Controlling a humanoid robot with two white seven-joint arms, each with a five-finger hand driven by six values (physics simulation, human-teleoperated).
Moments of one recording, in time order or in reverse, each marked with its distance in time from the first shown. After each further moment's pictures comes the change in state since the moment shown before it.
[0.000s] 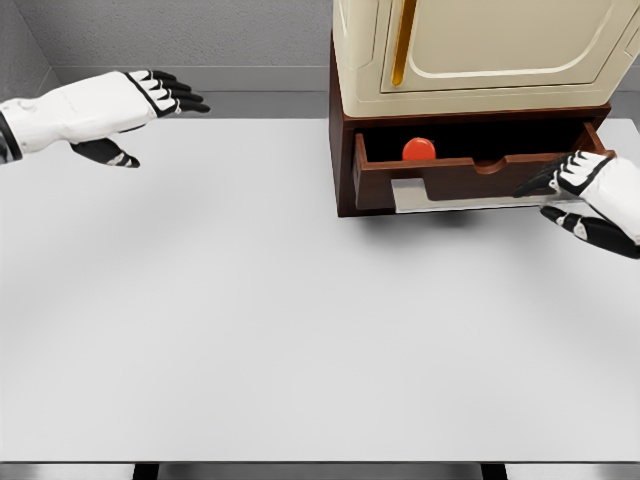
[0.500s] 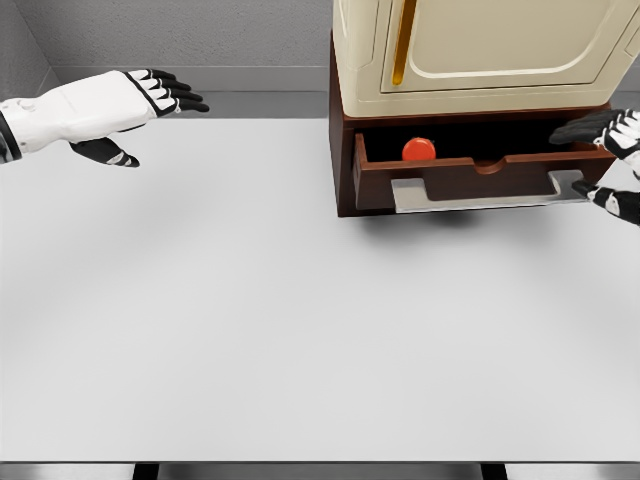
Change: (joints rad) left arm 0.000 0.000 0.000 0.000 0.000 0.000 -0.001; right arm -0.009 0.067 -0.110 0.000 -0.001 0.000 -0.009
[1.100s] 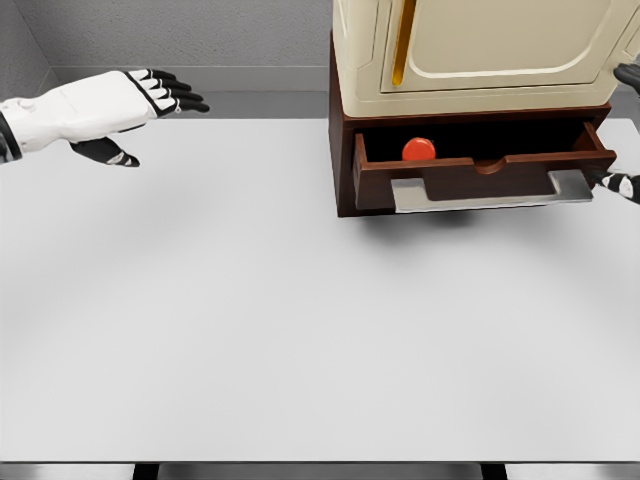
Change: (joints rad) left arm 0.000 0.000 0.001 0.000 0.000 0.000 0.000; right arm -0.048 0.135 -0.027 0.138 0.030 0.001 -0.161
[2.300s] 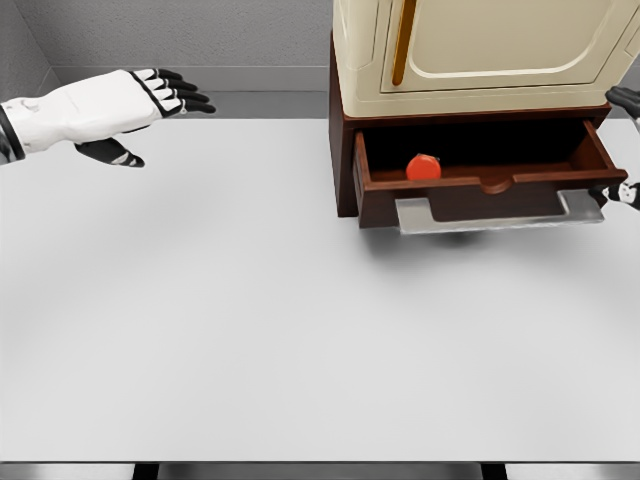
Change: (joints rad) left arm 0.000 0.002 0.000 -0.024 0.001 0.000 0.001; right arm -0.011 -0.040 0.079 0.082 -0.005 0.004 -0.007
